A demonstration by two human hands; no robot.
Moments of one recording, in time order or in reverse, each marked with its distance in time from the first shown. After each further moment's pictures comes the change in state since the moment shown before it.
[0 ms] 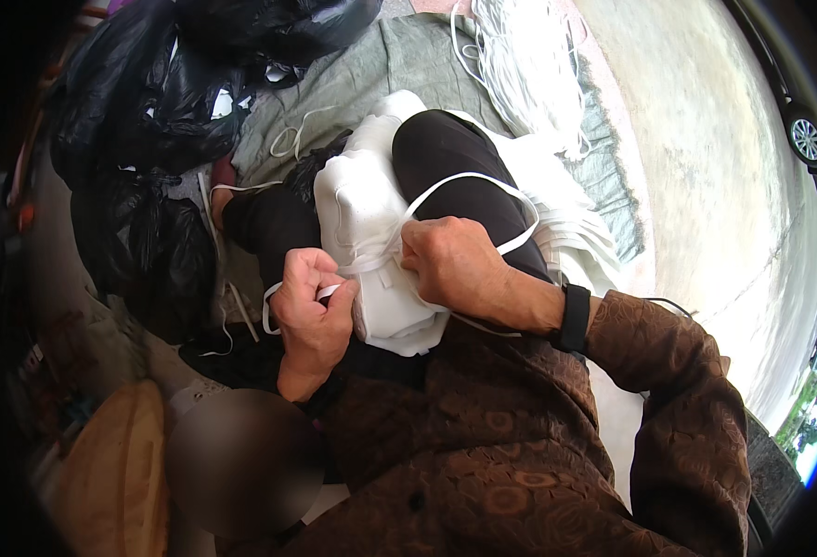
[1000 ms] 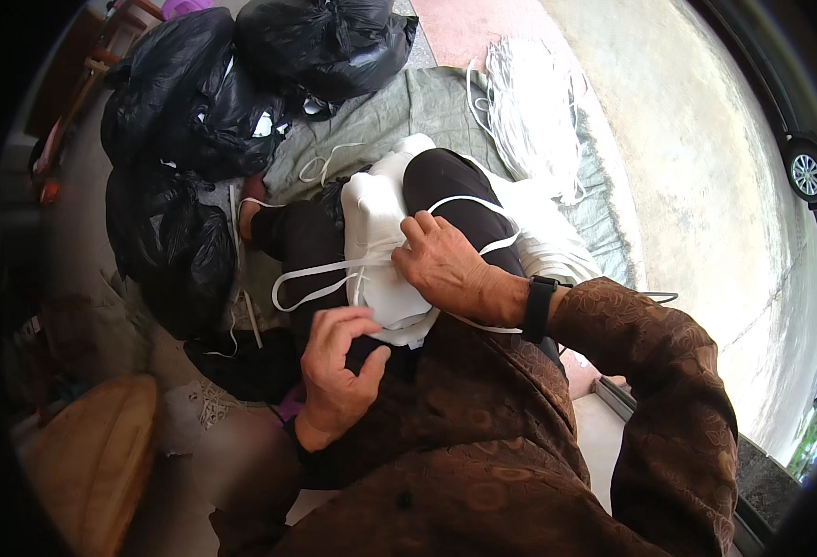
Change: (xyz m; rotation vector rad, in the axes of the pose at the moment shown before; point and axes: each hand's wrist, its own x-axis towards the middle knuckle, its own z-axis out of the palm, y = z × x) left_hand -0.087 0.052 -0.010 0.196 -0.075 0.282; right_hand -0.009 -0.040 -0.031 -0.592 -0.108 -0.399
